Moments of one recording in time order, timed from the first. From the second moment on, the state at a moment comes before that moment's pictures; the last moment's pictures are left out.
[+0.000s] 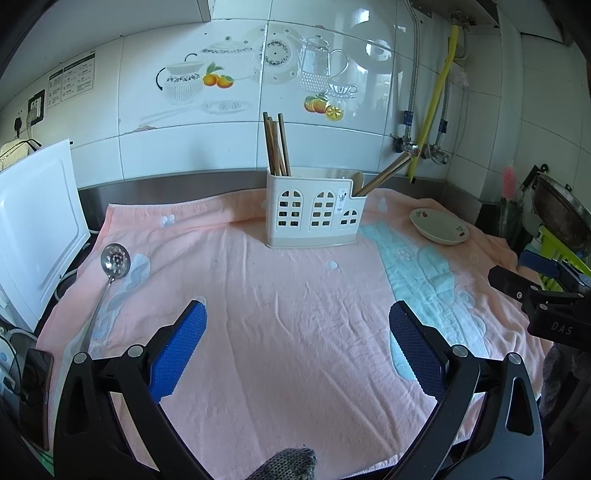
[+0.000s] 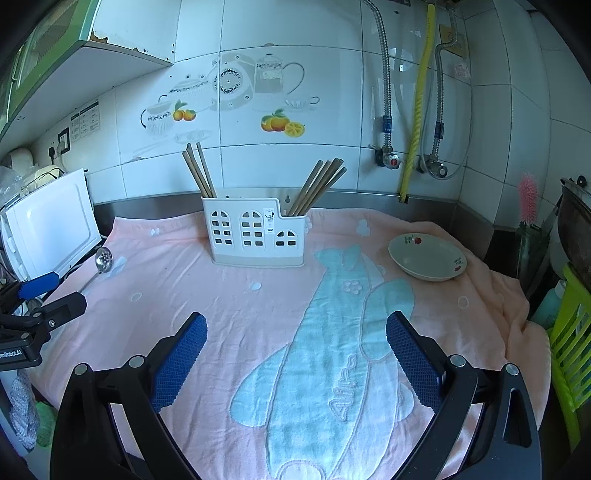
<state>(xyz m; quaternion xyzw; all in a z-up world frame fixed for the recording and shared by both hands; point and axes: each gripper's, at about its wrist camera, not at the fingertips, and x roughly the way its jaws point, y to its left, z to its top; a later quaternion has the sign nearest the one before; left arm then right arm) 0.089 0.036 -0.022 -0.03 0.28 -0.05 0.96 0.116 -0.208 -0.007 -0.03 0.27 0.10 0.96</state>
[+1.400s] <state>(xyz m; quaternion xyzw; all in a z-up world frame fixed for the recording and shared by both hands) 0.092 0.034 -0.024 -0.03 0.29 -0.04 0.96 0.116 -0.205 -0.004 -0.03 0.26 0.11 0.96</state>
